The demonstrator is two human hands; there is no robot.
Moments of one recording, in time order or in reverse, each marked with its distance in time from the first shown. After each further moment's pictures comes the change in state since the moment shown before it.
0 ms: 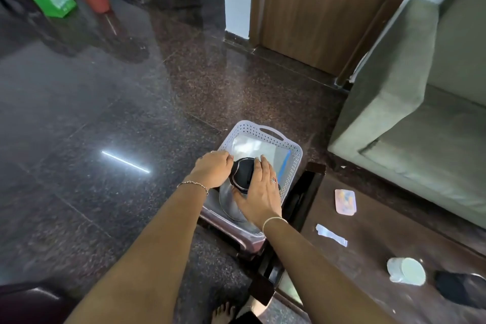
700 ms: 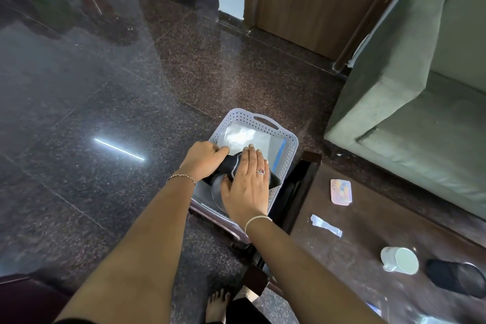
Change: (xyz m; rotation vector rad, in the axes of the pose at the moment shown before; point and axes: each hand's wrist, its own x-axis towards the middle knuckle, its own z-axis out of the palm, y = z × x) left_hand 0.019 -0.007 0.013 -0.285 0.072 -0.035; right_hand 0.003 -0.012 0.017 -0.165 0.080 0.015
